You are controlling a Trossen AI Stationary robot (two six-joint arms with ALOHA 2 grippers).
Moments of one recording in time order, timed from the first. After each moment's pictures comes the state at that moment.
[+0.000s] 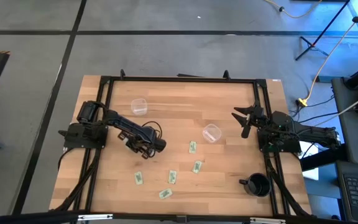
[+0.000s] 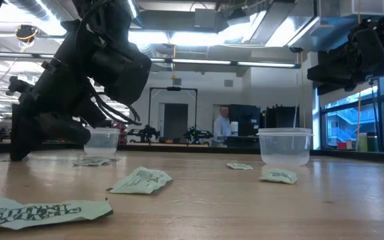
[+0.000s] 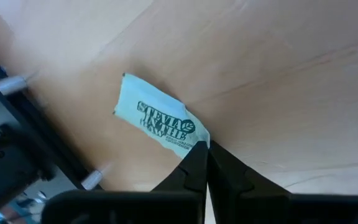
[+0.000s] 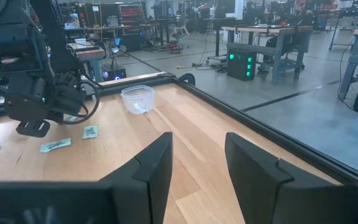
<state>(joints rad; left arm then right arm) -0.15 1.90 1.04 -1.17 0.04 -1.19 -0.10 0.01 0.07 -0.10 0.36 0.07</state>
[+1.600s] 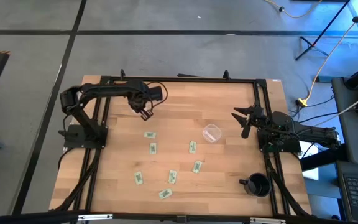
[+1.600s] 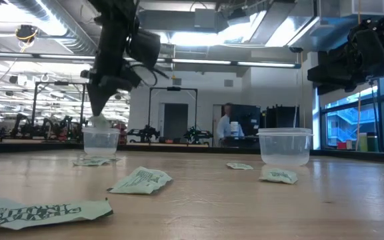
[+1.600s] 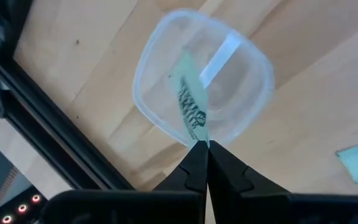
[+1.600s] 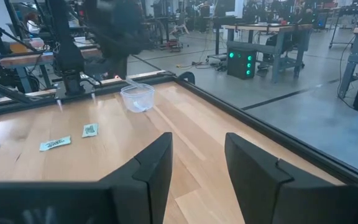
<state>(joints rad) 0.41 1.64 1.19 -1.24 -0.28 -0.43 -0.10 0.01 0.07 -0.11 0.36 0.08</state>
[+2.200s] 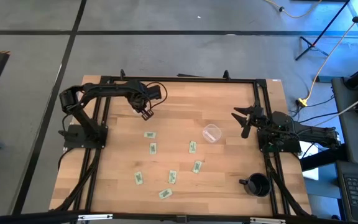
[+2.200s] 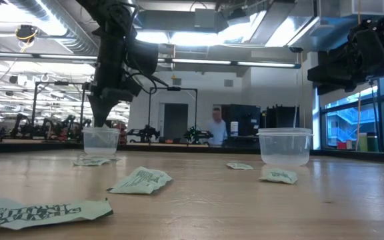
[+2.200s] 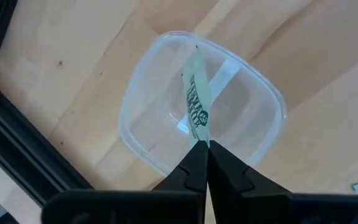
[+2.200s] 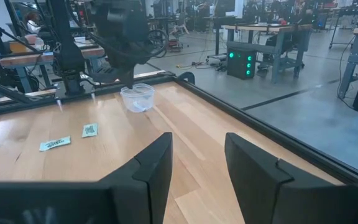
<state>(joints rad) 0.45 1.64 1.10 -1.07 -0.27 -0.36 -0.10 0.01 0.07 -0.11 0.36 0.07</state>
